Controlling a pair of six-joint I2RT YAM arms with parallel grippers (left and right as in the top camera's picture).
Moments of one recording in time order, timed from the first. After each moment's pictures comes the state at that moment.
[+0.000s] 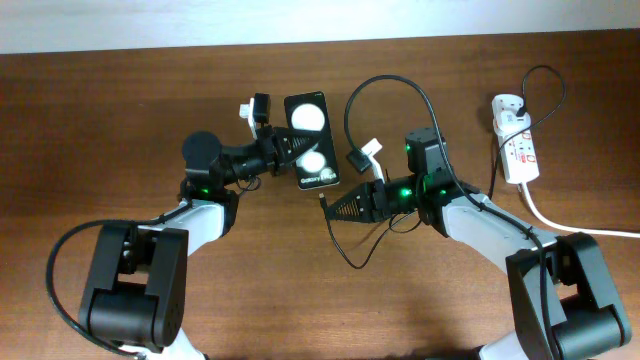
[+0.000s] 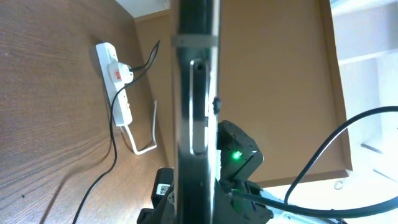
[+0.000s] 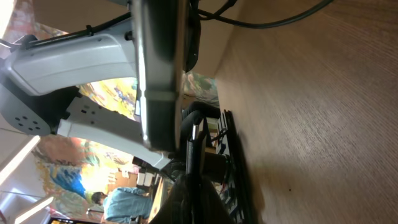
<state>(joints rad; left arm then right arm) -0.18 1.84 0.82 1.13 1.10 -1.42 0.28 1.69 0.83 0.16 -1.46 0.56</state>
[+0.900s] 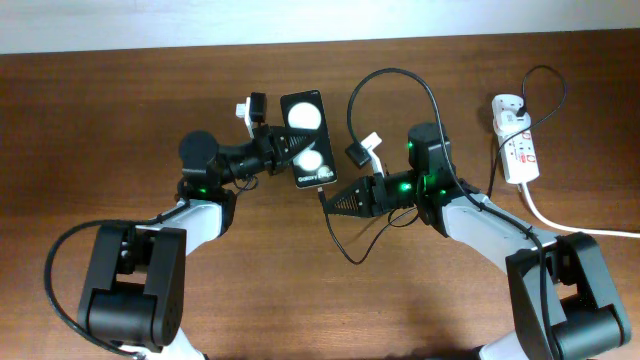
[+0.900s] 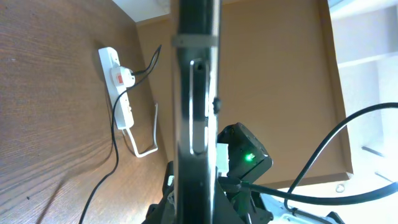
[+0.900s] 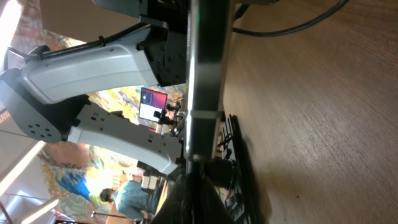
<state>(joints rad) -0.17 1.84 0.82 1.13 1.10 -1.42 0.28 1.69 0.83 0.30 -1.47 0.70</state>
